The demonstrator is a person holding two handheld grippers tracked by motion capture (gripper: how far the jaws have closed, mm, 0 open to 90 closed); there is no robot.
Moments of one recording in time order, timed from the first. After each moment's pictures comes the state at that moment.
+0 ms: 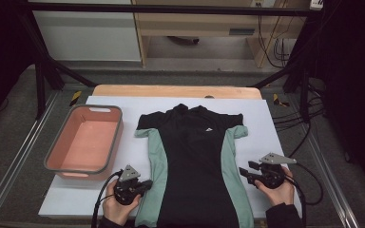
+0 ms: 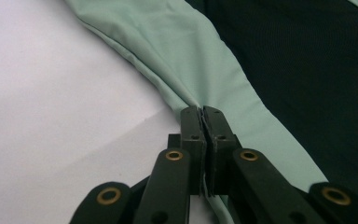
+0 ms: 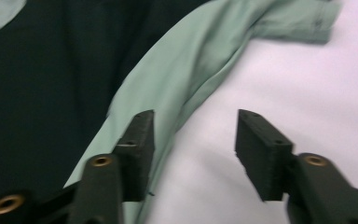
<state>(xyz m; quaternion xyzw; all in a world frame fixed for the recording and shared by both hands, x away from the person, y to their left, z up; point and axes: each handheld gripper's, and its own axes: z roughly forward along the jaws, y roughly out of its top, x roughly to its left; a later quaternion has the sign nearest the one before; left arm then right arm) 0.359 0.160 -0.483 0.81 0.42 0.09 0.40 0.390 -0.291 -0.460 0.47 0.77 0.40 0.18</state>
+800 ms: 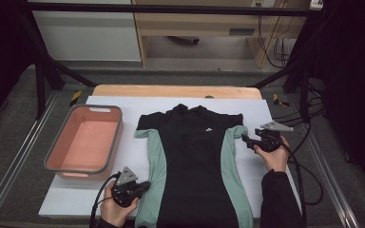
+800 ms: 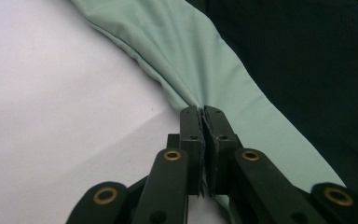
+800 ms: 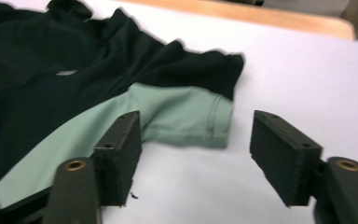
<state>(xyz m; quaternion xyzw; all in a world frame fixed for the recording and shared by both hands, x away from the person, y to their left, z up) 0.354 0.166 -0.485 0.81 0.41 0.10 0.40 0.491 -0.310 -0.454 0.50 0.72 0.41 0.26</state>
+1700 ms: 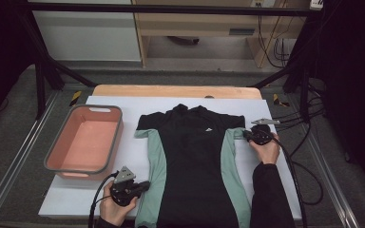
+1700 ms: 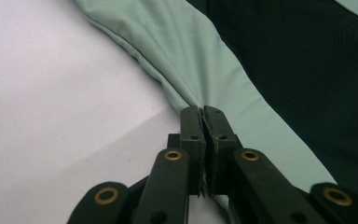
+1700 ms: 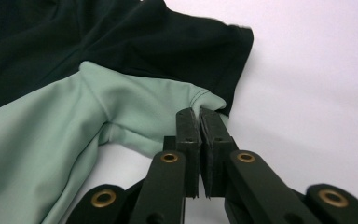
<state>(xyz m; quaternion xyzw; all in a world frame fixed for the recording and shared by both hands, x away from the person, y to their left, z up) 0.357 0.172 -0.487 0.80 0.42 0.08 0.42 0.523 -0.300 -0.475 0.52 0.74 0.34 0.24</state>
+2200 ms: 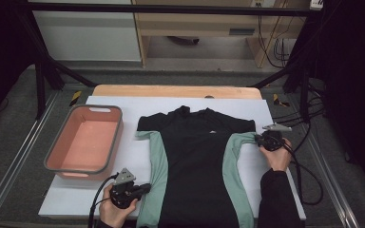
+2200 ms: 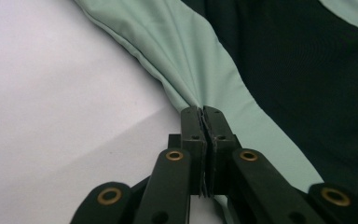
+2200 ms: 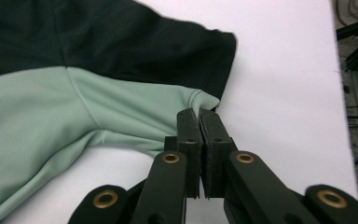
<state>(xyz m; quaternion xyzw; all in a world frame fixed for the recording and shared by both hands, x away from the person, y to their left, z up) 0.348 0.170 -0.480 0.80 0.42 0.07 0.43 0.499 -0.329 -0.475 0.54 0.72 0.33 0.28</state>
